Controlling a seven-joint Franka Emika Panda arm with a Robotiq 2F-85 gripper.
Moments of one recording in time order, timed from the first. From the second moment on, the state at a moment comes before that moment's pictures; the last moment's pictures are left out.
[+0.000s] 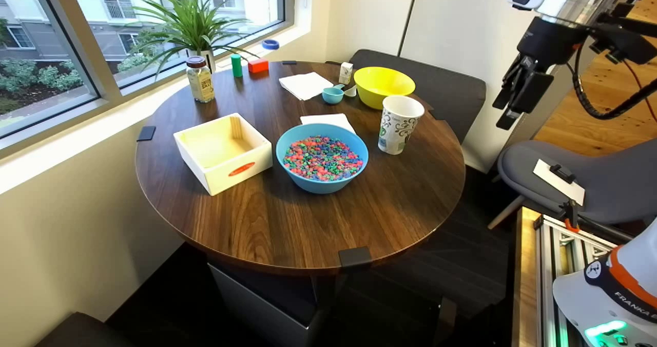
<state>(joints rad) 0.01 -0.71 -0.11 -2.55 -0.01 1.90 -0.23</state>
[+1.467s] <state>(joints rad) -0.07 -0.30 -0.06 -2.36 -0.03 2.26 -0.04</state>
